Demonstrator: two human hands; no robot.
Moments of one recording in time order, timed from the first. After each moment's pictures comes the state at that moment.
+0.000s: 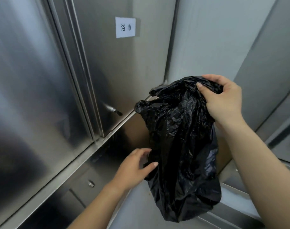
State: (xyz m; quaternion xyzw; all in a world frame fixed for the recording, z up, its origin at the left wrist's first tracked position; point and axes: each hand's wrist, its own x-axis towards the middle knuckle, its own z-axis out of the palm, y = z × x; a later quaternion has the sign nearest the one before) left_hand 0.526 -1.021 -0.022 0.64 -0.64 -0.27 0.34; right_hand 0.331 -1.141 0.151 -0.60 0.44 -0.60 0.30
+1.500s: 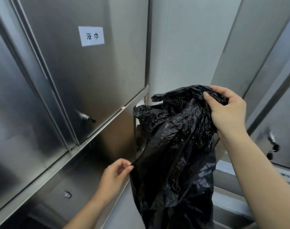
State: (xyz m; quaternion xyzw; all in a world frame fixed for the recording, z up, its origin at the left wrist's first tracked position) left_hand 0.489 -1.027 -0.042 0.60 -0.52 -0.35 0.50; right_hand 0.236 -1.150 0.139 -0.53 0.46 -0.66 0.29
